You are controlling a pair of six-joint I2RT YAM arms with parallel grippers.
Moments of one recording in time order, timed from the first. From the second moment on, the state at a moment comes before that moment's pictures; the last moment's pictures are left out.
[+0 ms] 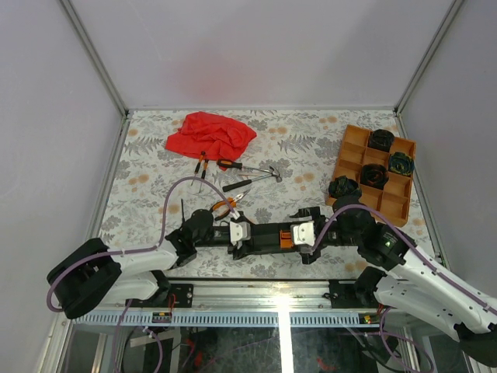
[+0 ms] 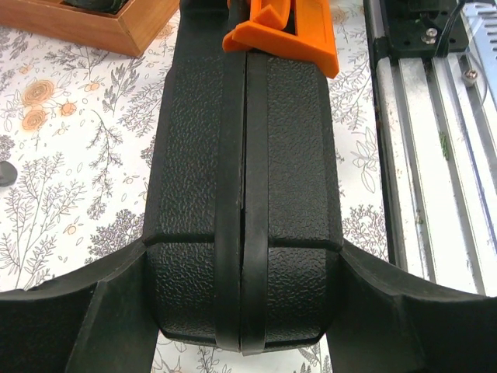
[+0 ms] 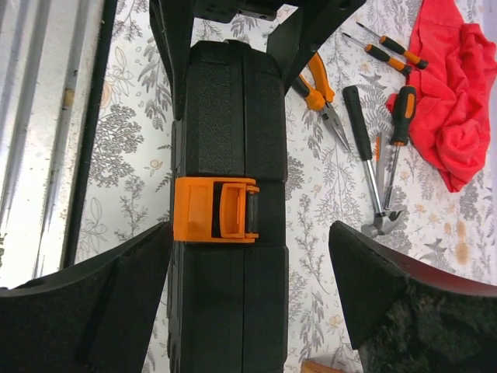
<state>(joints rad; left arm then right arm) -0.84 1.18 0.24 0.69 0.58 0.29 0.83 0.69 0.68 -0.55 -0.47 -0.81</state>
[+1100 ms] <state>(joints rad) -0.83 1.27 0.38 0.58 0.63 0.06 0.83 0.62 0.53 -0.39 -0.35 -0.95</state>
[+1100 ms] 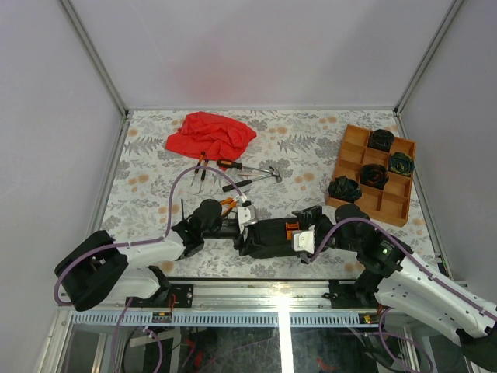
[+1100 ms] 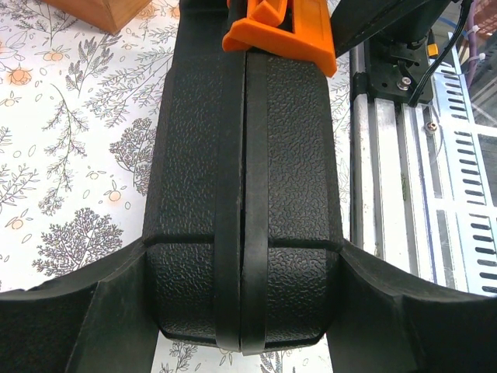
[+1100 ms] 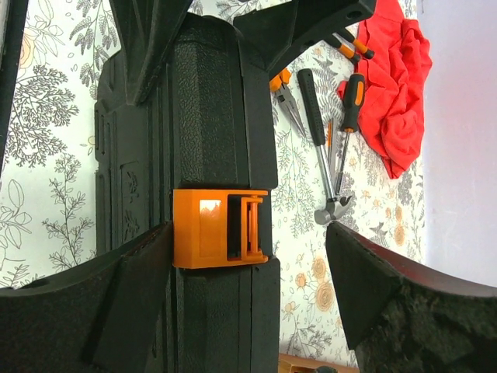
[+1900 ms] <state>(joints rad) -0.82 1.26 0.38 0.55 0.63 0.11 0.83 0.64 0.64 -0.29 -0.23 -0.88</state>
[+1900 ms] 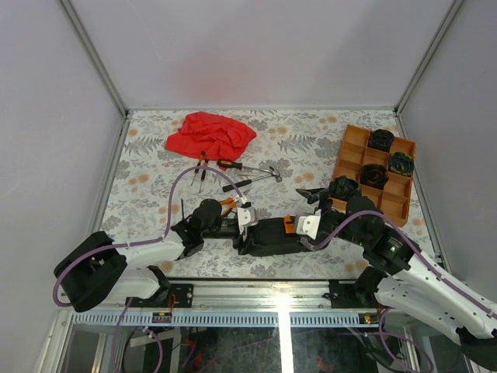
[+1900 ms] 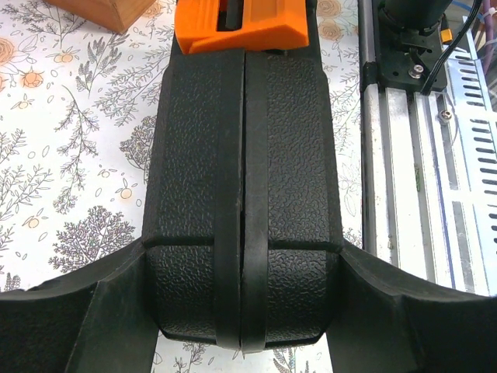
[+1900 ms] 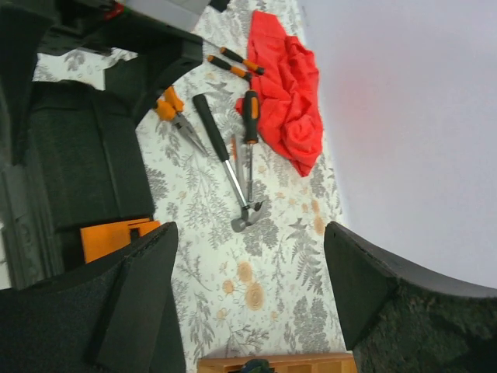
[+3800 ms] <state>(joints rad) -0.82 1.27 0.39 0.54 0.65 0.14 0.83 0.68 0.60 -0.40 -0.32 -0.97</state>
